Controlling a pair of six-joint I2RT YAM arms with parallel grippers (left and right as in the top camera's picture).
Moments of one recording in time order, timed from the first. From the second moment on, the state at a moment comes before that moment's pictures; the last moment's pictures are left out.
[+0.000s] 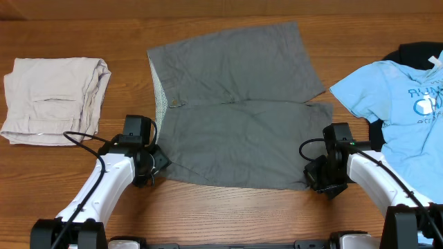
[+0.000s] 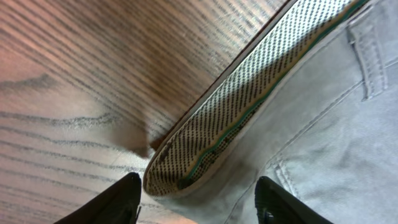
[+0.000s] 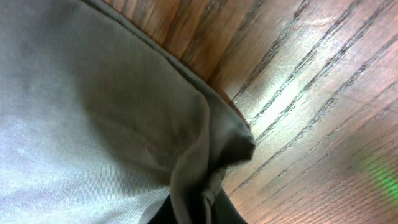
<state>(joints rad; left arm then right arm) -0.08 1.41 0.69 -0.69 0.03 -0.78 0.04 1.45 0.64 -0.84 -0.15 1.03</state>
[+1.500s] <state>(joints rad) -0.08 1.41 0.64 -0.77 0.06 -0.74 0.04 1.45 0.65 -0.90 -0.14 1.03</state>
